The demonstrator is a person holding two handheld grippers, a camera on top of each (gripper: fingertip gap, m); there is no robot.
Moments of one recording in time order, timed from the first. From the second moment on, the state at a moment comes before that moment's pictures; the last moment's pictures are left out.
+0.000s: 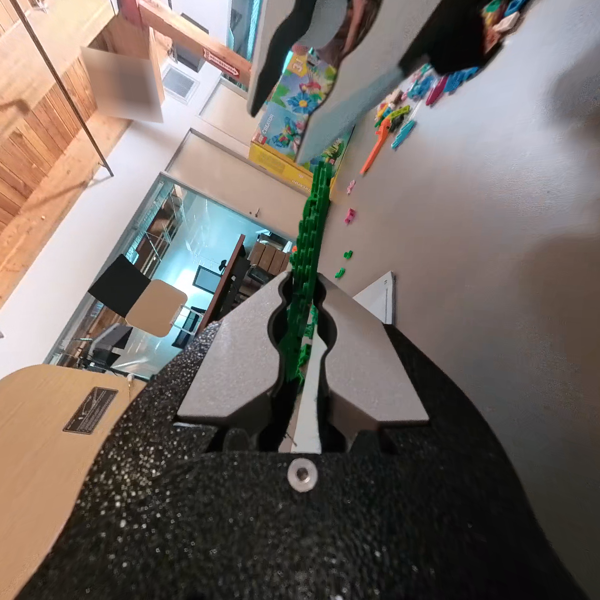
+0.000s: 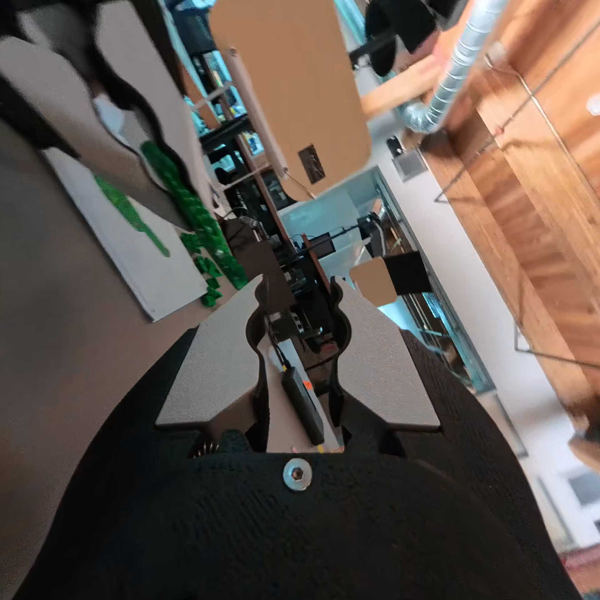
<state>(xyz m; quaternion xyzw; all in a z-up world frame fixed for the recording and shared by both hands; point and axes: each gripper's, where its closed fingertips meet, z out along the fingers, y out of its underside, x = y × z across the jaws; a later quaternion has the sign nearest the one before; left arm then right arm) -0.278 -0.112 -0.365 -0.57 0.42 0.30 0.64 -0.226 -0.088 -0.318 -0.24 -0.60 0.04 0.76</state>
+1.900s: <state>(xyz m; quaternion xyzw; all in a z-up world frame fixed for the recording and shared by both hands) -0.219 -0.184 -0.313 -0.39 0.46 0.03 0.80 -0.243 -0.162 -0.331 -0.19 -0.70 0.22 0.65</state>
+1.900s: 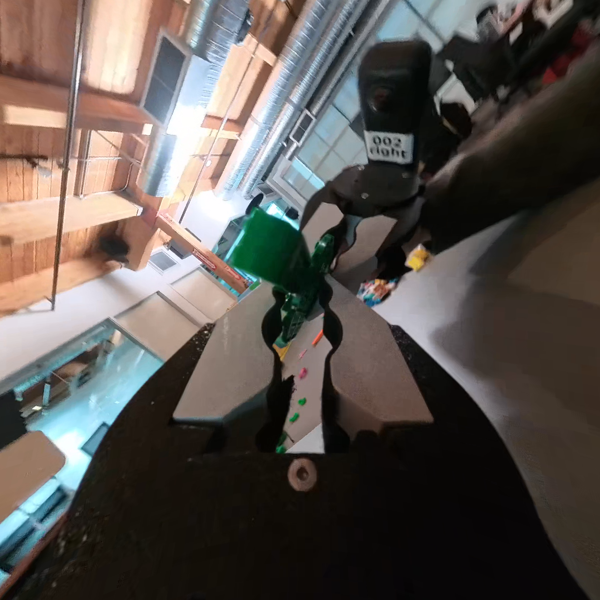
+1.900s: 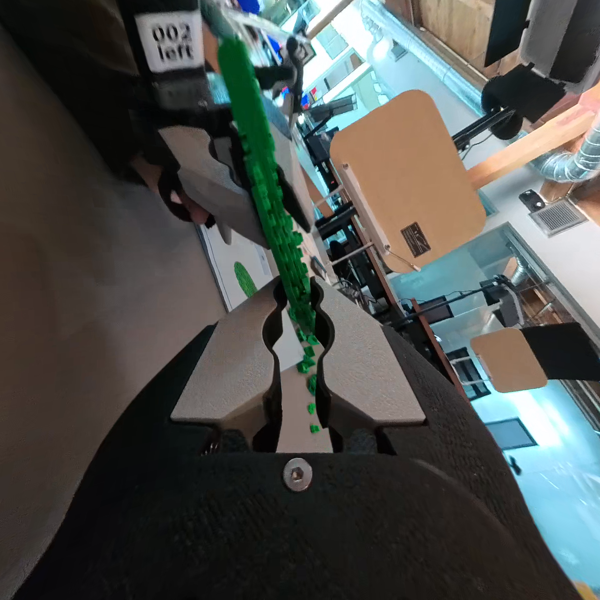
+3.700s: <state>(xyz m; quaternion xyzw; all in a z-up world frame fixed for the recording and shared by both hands) -0.213 -0.166 -0.374 -0.41 0.59 0.15 0.68 -0.266 0.033 -0.438 -0.78 -0.45 0.20 0.37</state>
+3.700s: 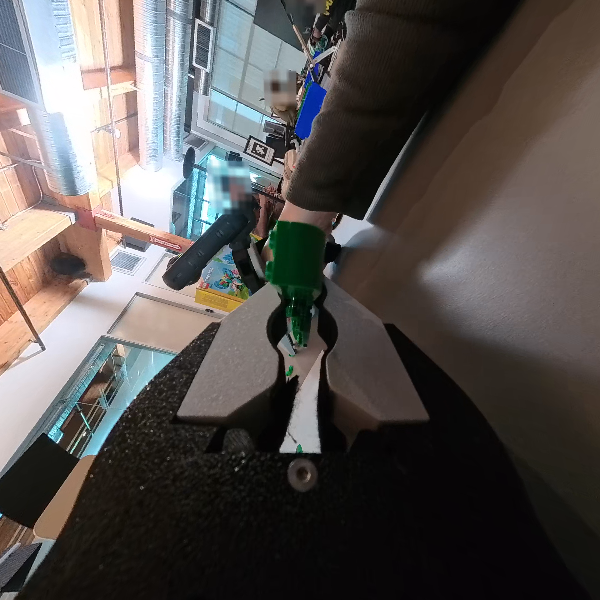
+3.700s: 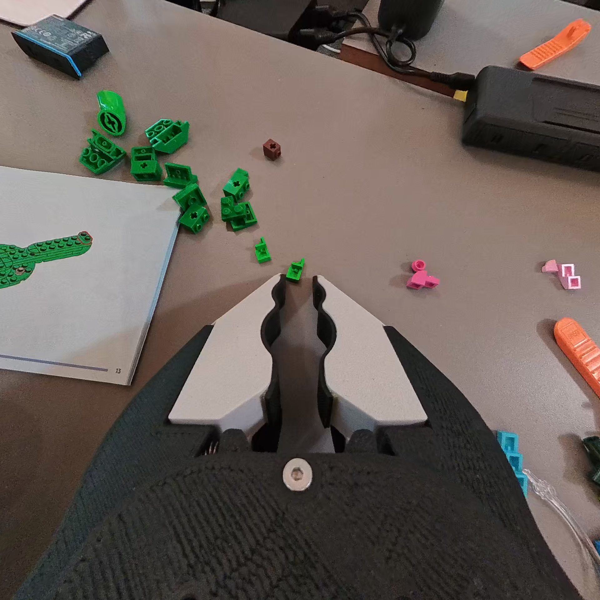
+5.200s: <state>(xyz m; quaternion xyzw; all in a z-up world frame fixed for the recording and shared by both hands) -0.216 -0.163 -0.378 -0.42 0.59 0.16 0.67 -0.278 0.024 -0.438 -0.70 -0.56 0.21 0.38</state>
